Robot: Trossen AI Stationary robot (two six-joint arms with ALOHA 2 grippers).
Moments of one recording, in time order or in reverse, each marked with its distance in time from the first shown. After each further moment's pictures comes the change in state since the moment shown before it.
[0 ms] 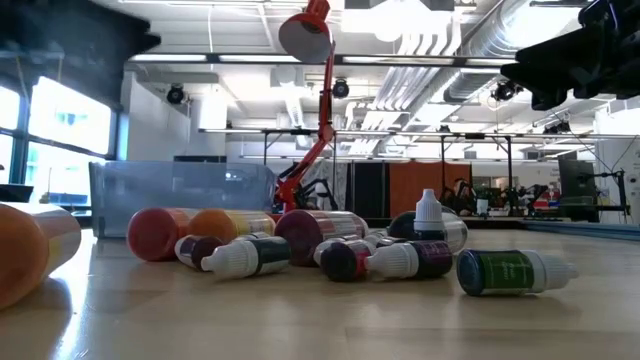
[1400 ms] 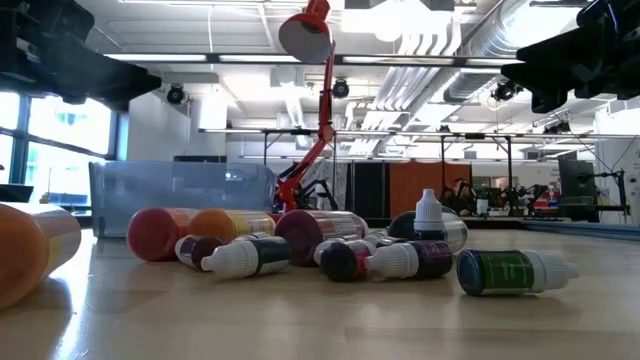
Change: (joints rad) left arm 0.000 -0.076 -0.222 0.064 0.080 0.081; right arm 0.000 0.000 0.000 0.000 -0.018 0.086
